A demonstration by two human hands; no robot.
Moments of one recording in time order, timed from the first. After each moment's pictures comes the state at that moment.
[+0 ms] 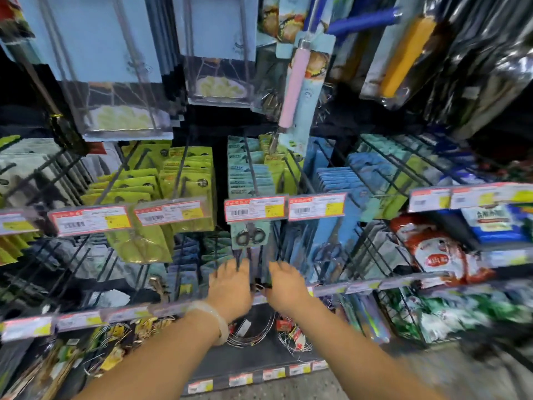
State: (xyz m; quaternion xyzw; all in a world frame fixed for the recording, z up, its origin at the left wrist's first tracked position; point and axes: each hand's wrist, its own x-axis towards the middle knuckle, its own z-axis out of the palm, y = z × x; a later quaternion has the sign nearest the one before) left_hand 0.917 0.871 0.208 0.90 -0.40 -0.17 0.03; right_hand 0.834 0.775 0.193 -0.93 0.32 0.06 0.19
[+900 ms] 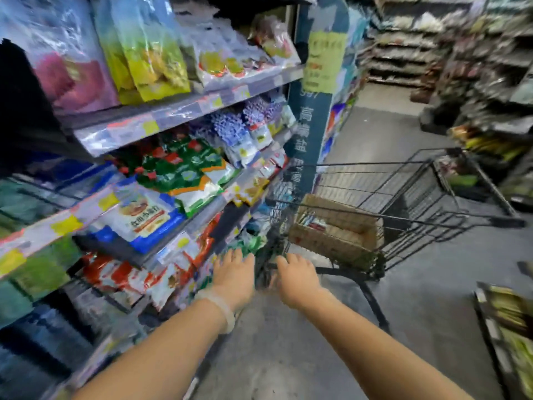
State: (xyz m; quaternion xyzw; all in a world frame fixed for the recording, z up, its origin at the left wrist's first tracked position) left_hand 0.408 0.513 0.247 0.58 -0.81 -0.08 -0.07; right_hand 0.270 0.534 0.226 -0.69 0.72 0.03 0.07
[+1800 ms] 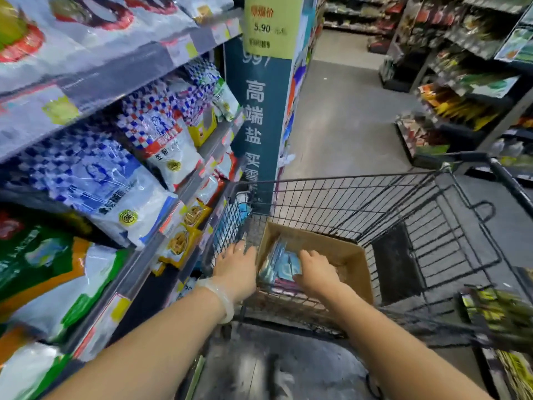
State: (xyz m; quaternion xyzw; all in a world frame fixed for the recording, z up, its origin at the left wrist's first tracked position) left_hand 0.142 0.102 0.197 0.46 -0.86 -0.15 -0.12; right_hand -0.018 0.170 0.178 -0.53 0.83 0.02 0.20
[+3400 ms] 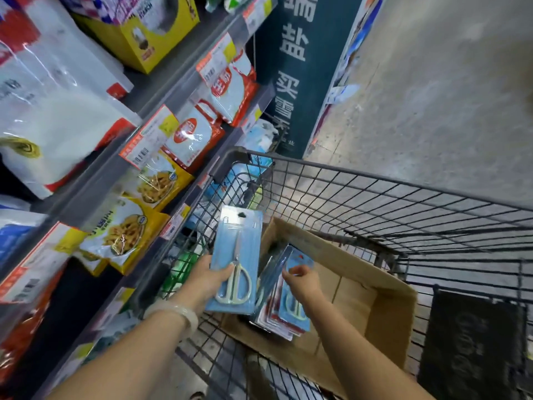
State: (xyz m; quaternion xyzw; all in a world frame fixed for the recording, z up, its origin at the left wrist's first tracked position) left_hand 0.045 -0.055 0.034 0.72 -0.27 -0.63 0.10; right_hand -0.134 -0.009 -0.037 -0.19 0.80 -0.16 0.55
